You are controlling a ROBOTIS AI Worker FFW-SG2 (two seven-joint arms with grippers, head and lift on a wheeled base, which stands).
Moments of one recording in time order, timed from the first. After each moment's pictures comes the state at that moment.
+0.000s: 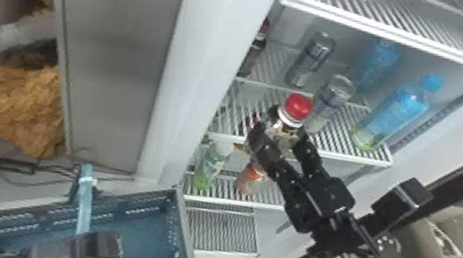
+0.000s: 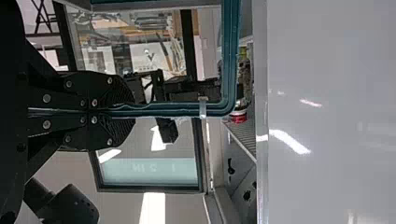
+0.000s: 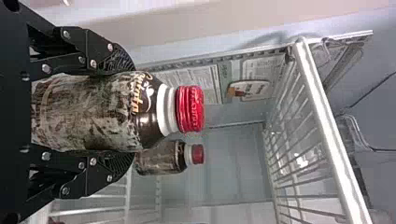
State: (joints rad) left arm 0.38 0.05 0.28 -2.01 1.12 1.57 -0.83; right arm 0.61 -0.11 -0.22 -2.29 -0.31 0.21 0.51
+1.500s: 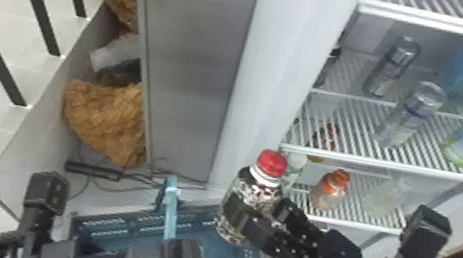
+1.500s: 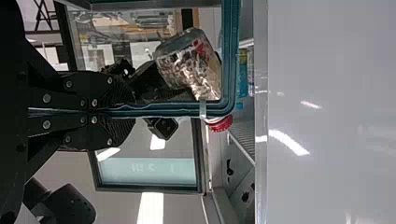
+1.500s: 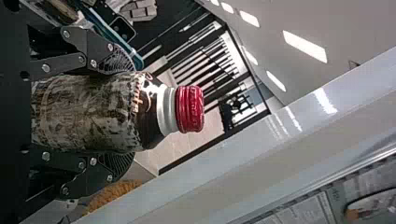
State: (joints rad) left arm 0.38 0.05 0.28 -1.99 1.13 1.57 -0.82; right arm 0.67 -0.20 -0.07 -2.35 -0.54 0.53 0.70
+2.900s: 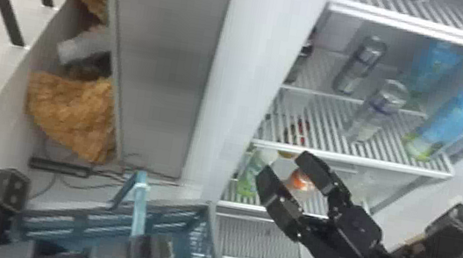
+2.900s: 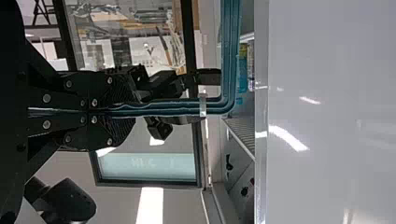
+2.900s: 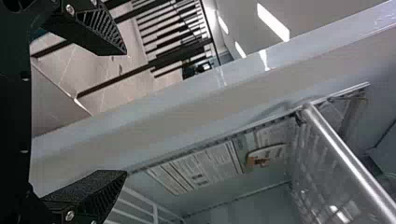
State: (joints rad) left arm 0.38 0.05 0.28 -1.99 1.15 1.57 -0.82; right arm 0.70 -0.16 -0.18 -2.35 -0.52 0.29 0.64
